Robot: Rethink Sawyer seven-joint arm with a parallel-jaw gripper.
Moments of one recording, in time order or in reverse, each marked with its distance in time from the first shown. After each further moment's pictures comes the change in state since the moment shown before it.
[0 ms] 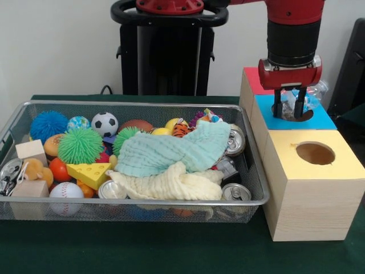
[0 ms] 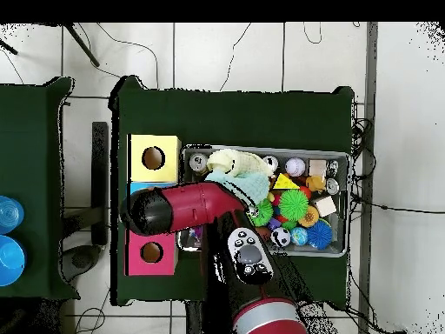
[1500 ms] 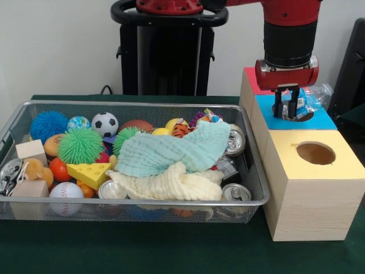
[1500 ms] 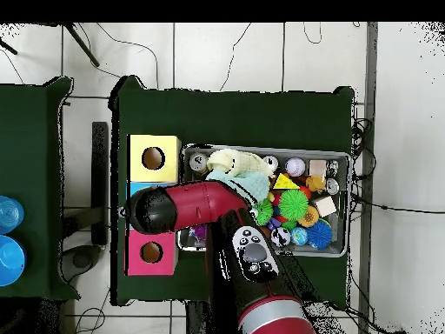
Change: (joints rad) arm -0.016 0.002 0.014 -0.001 -0.007 0.011 0.000
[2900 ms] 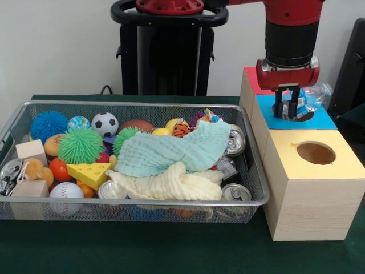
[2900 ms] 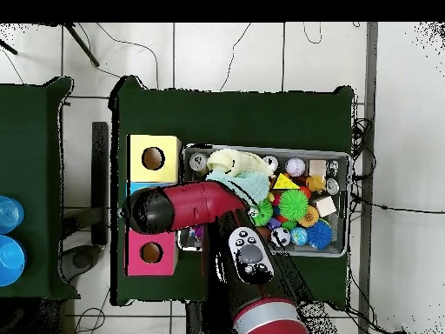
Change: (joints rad) arm 0.023 0.001 -0.025 -0.009 0.016 0.007 0.000
